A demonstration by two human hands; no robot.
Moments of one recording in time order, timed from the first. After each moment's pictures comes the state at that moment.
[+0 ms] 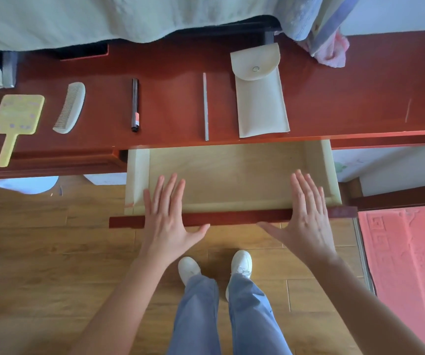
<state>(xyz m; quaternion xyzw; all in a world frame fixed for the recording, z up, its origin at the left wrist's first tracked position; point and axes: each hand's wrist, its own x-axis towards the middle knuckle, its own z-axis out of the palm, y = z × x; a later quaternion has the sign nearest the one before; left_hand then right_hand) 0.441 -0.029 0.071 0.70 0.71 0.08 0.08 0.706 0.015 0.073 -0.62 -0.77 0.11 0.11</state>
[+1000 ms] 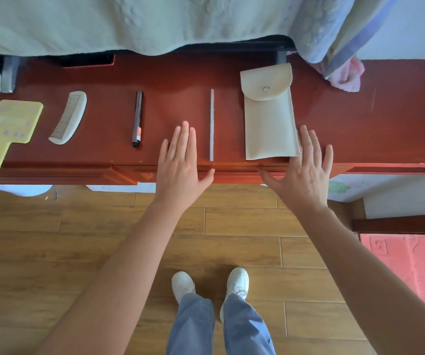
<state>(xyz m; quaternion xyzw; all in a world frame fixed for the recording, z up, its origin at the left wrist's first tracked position) 0.443 0.103 0.077 0.69 0.72 0.06 0.01 0.675 0.142 0.064 -0.63 -0.77 -0.02 0.12</state>
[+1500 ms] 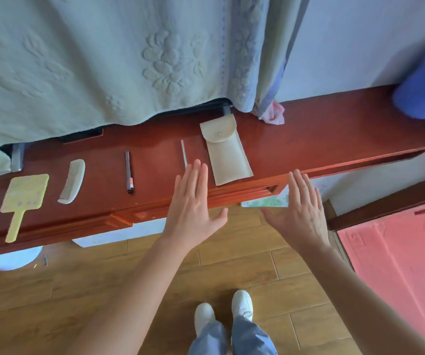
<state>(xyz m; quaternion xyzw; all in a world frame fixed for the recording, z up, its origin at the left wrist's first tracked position) 0.492 0.070 0.173 0.78 0.62 0.08 0.07 0.720 0.056 0.148 -0.71 -0.69 0.03 0.11</state>
